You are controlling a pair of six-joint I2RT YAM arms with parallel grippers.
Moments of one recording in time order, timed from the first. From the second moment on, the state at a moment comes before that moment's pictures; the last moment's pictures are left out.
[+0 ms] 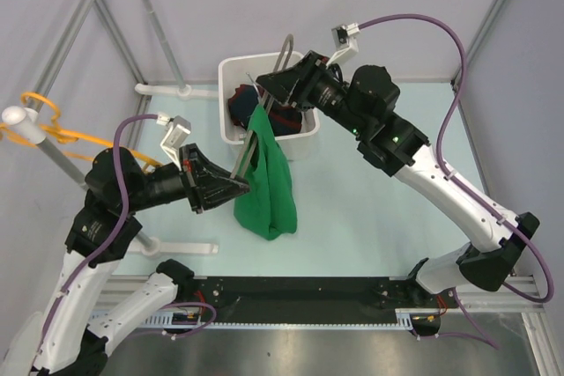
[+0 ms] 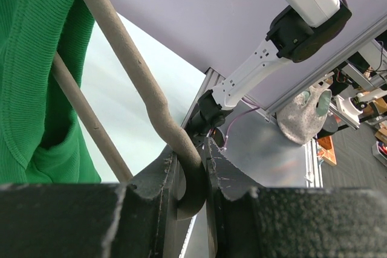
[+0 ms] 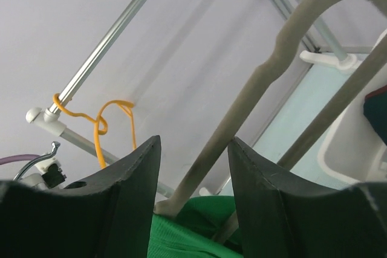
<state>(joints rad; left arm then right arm) -0.49 0.71 1.19 -0.53 0.76 -0.50 0.82 1.43 1.66 -0.07 -0.05 0.78</state>
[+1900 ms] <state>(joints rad) -0.50 0.76 1.28 -0.33 0.60 -0.59 0.56 1.49 1.66 0.05 -0.96 0.39</state>
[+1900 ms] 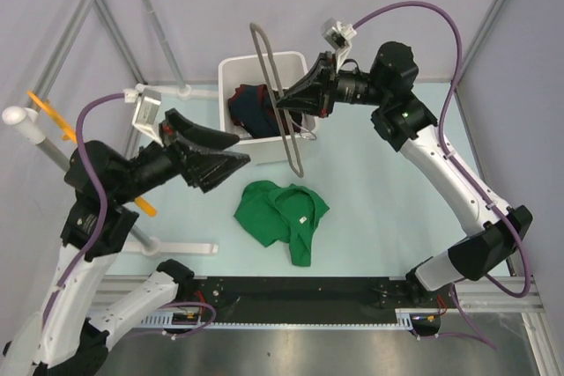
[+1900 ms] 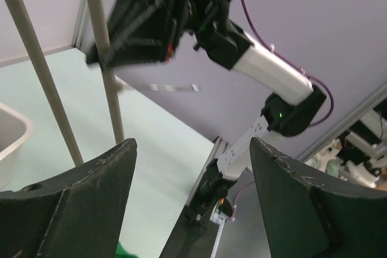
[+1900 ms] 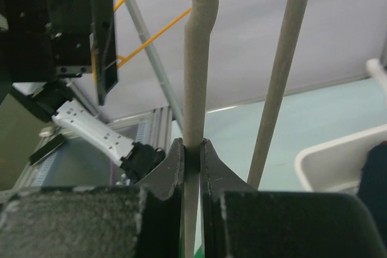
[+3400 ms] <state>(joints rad) -0.63 0.74 1.19 -0.20 -0.04 -1.14 0.75 0.68 0.84 -0.20 -0.45 0.41</state>
